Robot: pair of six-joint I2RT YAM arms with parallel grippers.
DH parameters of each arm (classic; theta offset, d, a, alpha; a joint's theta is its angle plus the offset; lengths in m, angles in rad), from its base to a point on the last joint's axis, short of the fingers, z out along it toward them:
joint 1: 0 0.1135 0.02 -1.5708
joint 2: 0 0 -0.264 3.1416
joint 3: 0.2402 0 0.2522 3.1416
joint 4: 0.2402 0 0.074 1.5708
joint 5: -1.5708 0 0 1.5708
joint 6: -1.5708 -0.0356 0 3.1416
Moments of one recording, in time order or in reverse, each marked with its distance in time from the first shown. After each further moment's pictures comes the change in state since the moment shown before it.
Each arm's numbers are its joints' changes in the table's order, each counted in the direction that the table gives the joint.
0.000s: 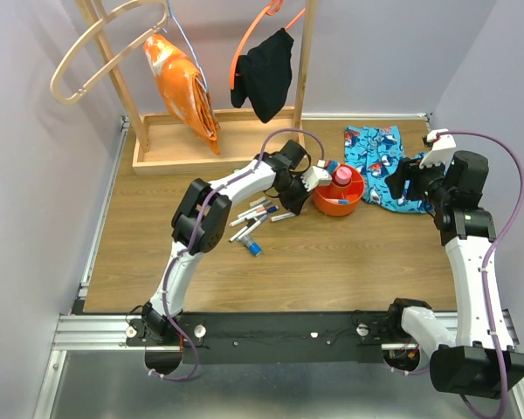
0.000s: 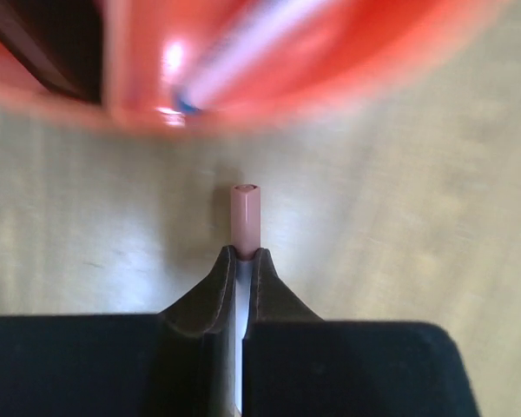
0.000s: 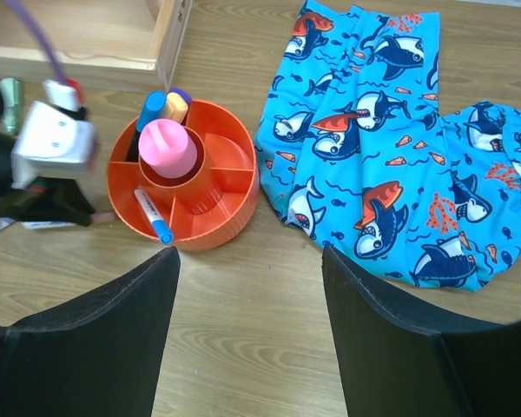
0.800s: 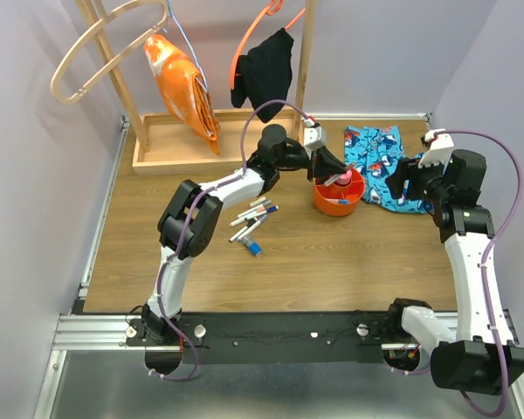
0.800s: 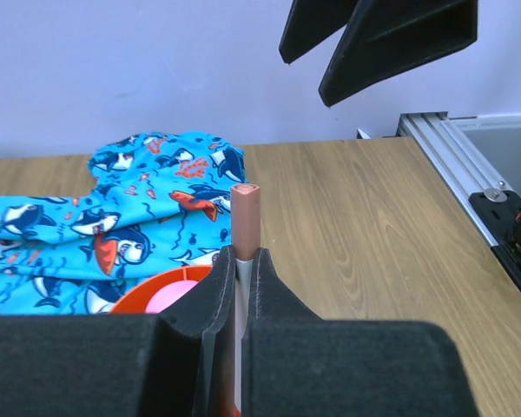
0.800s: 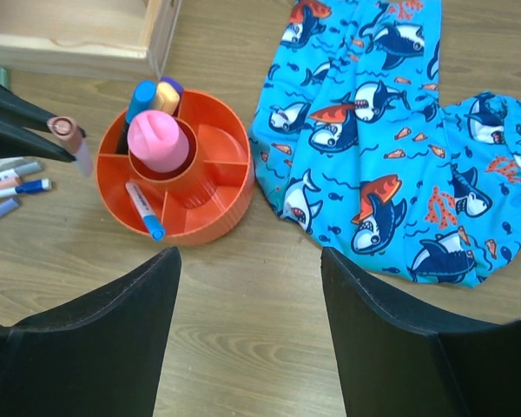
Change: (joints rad) left arm 0.026 -0.158 -0.280 -1.431 -0.538 0.572; right arm 0.000 0.021 0.000 0.001 -0.010 0.016
